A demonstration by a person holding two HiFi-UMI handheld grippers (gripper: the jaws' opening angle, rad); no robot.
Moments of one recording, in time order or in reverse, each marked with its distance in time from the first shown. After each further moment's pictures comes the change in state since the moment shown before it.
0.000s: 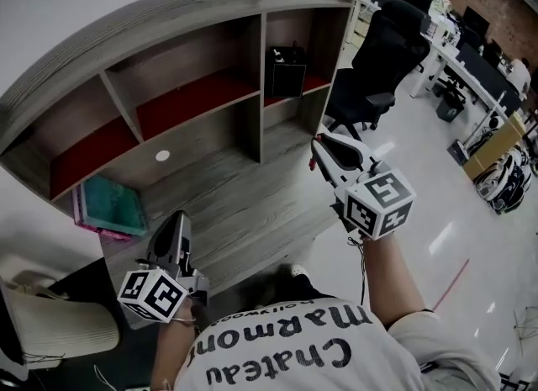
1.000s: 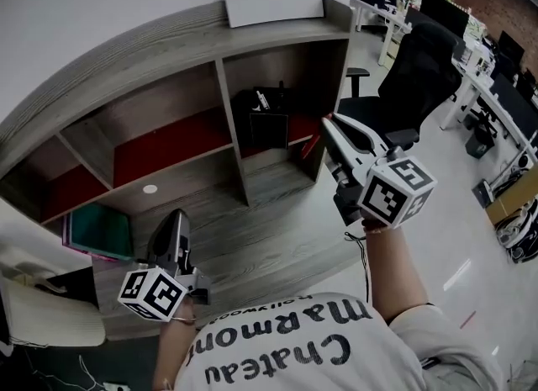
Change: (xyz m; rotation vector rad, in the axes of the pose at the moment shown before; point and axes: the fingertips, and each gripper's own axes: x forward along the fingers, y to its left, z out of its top) left arm 0.138 -0.038 0.008 0.039 -0.130 0.142; right arm 0.066 -0.161 0.057 0.235 -0.227 0.198
